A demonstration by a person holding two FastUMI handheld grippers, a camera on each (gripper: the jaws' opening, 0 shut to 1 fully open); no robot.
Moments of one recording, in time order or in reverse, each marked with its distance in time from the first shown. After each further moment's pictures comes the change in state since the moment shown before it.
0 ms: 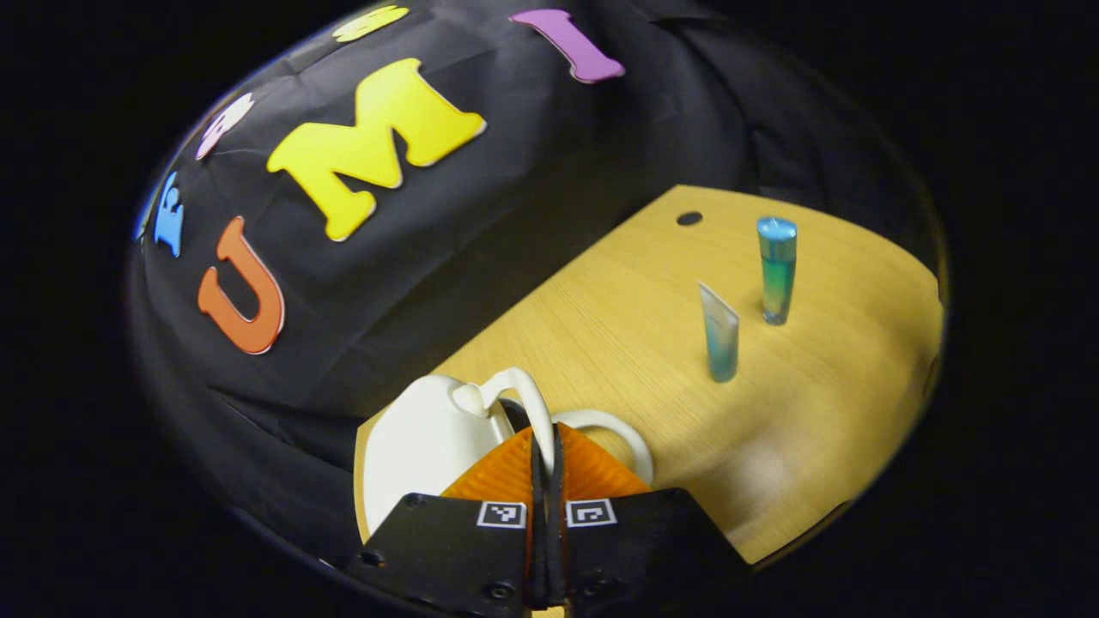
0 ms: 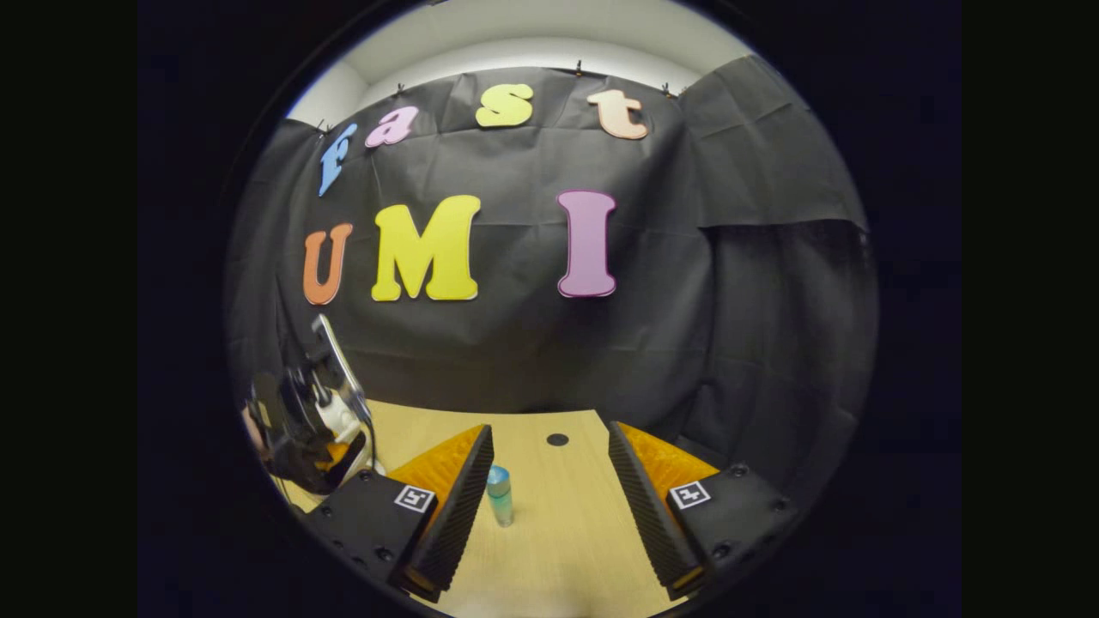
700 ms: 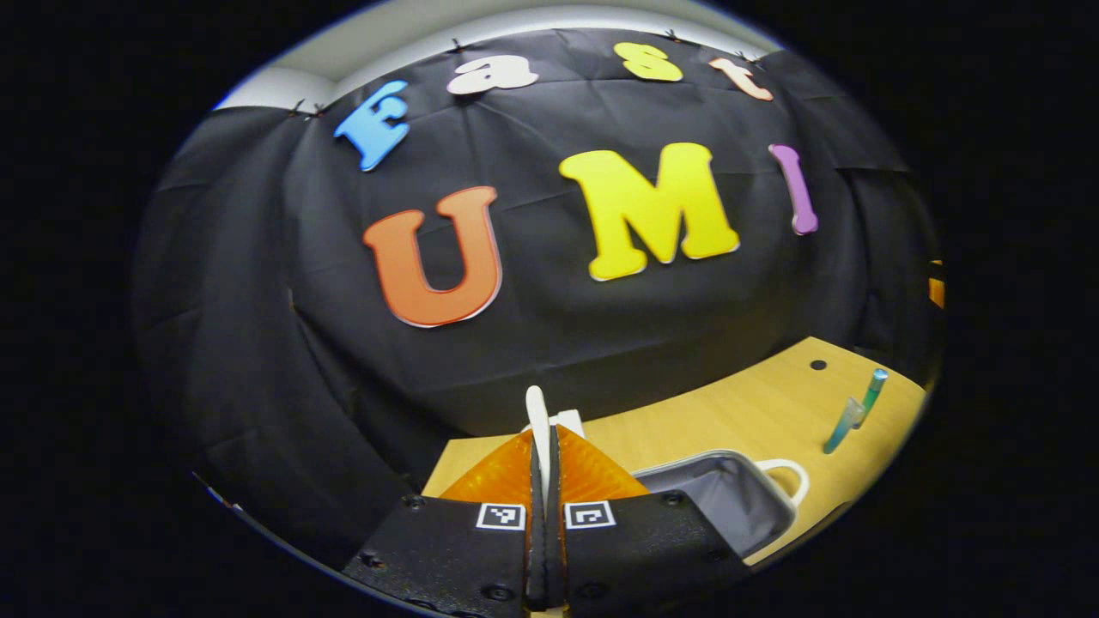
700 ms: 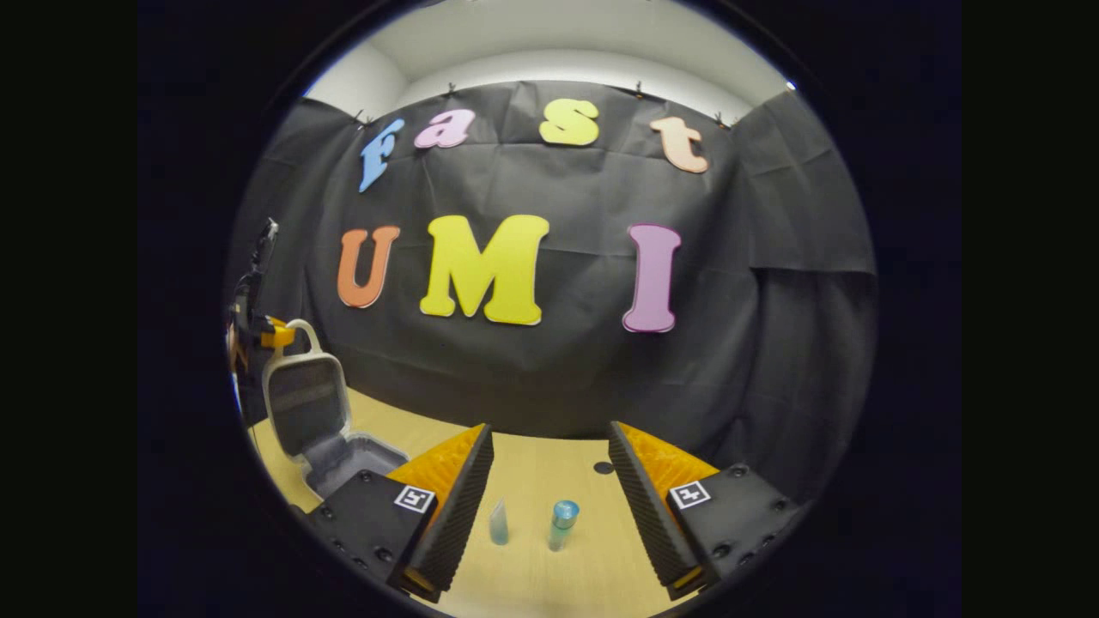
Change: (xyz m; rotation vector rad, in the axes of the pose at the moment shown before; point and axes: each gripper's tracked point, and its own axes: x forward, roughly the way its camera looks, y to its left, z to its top) left arm -0.058 0.304 -0.078 -0.423 -0.287 0.240; right arm -0.002 0.111 0.041 -0.130 -0.057 0.126
